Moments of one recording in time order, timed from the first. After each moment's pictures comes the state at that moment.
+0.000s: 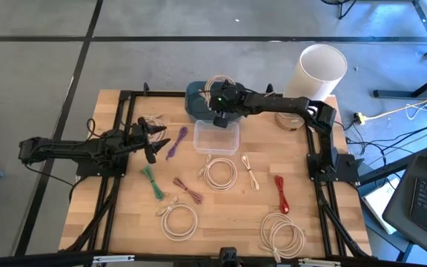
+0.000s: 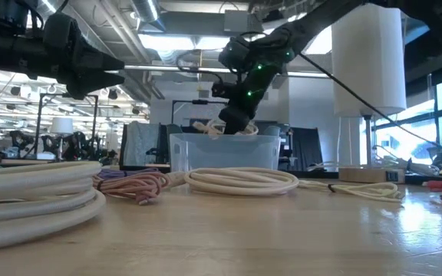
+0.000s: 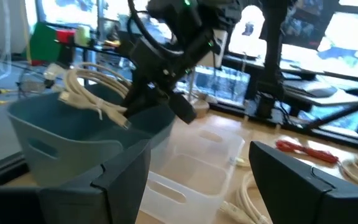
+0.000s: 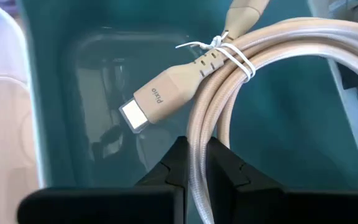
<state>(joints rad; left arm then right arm) 0.11 0.34 0.04 0.30 -0.30 -0.17 -0.38 2.02 1.50 -0.33 0.28 -0.36</state>
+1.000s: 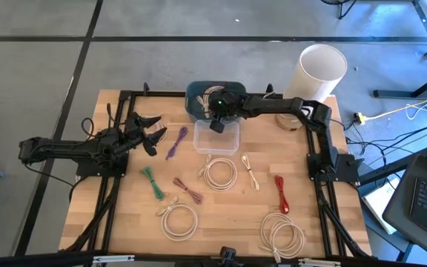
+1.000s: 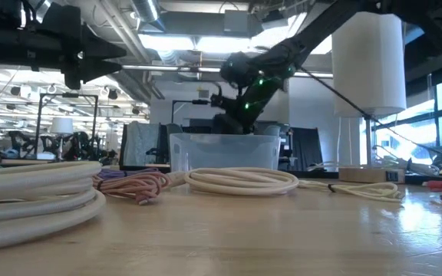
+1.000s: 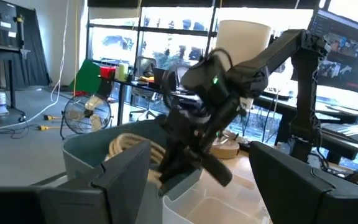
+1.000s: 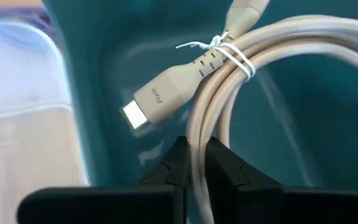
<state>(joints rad) 0.11 0.34 0.04 0.45 -0.45 -0.11 -0.40 2.09 1.43 -0.23 0.10 -0.16</state>
